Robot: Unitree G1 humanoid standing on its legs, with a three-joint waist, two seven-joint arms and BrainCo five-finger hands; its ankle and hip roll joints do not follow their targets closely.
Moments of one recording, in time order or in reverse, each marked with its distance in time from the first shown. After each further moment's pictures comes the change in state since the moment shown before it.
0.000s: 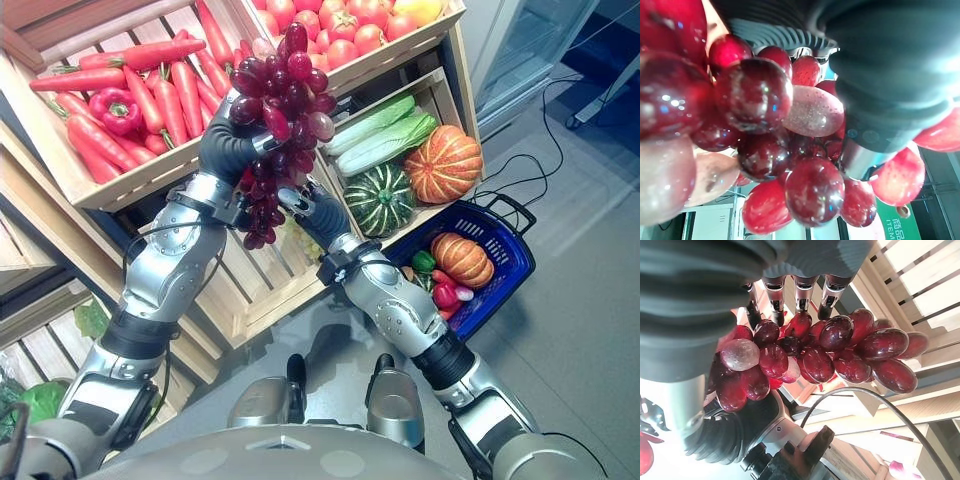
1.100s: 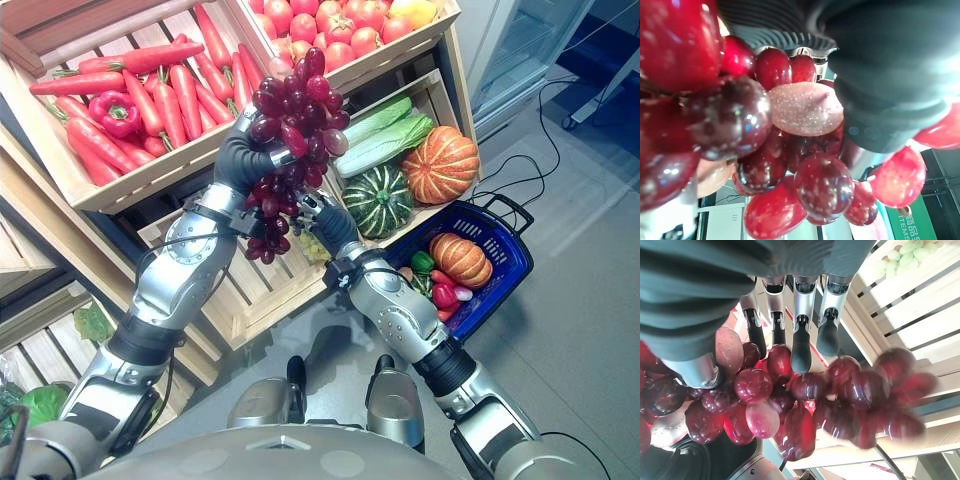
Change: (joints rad) left arm 0.017 -0.004 -0.070 0.000 0.062 0.001 0.065; right arm 0.043 -0.002 -0.007 0.050 -0.068 -0.002 -0.040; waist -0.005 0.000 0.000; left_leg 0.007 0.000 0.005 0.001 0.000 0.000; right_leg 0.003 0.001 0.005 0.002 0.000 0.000
